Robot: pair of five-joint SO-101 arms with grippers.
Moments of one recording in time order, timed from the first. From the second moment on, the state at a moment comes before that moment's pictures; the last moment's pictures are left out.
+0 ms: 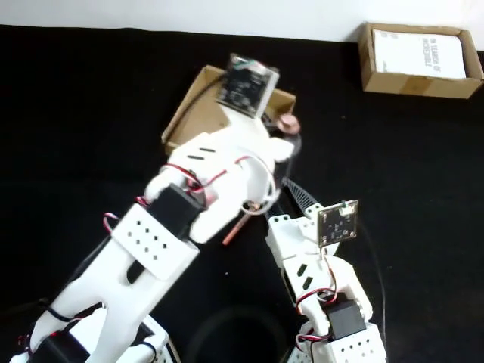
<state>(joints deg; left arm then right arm) 35.1 -31.6 21.1 41.2 14.4 -24.6 -103.7 95.8 25.1 -4.2</state>
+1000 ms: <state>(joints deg) 34.9 -31.6 17.9 42.6 12.0 -24.7 -103.7 95.8 25.1 -4.2</state>
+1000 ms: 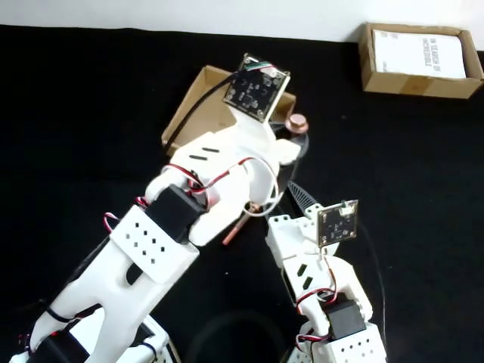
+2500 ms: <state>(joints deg) 34.9 -31.7 24.8 36.6 12.0 -24.7 -103.7 95.8 25.1 -4.2</state>
